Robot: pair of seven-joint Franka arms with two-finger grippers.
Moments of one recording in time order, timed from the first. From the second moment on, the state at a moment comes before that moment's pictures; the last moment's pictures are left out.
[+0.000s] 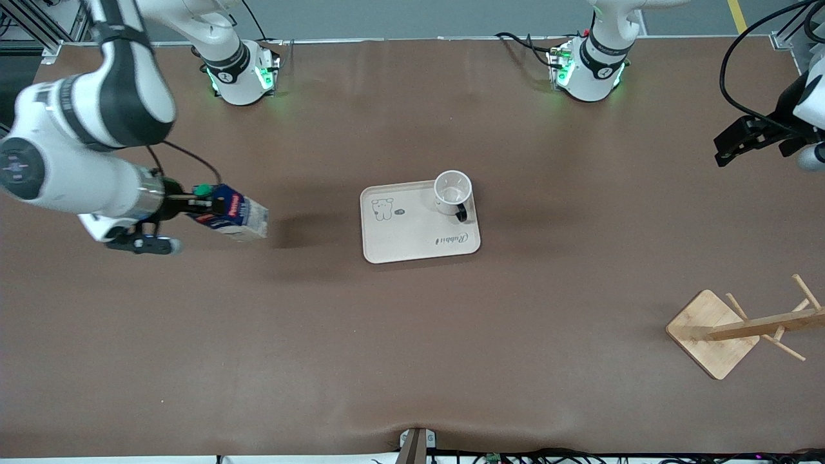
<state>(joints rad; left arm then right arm) 0.01 -0.04 -0.08 -1.55 0.10 1.51 -0.18 0.28 0.20 -0.08 -1.72 0.18 1.67 0.27</state>
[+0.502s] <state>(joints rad) 0.02 -0.04 -0.08 -1.55 0.10 1.51 -0.18 0.49 0.38 -0.08 -1.54 0.32 1.72 0.45</state>
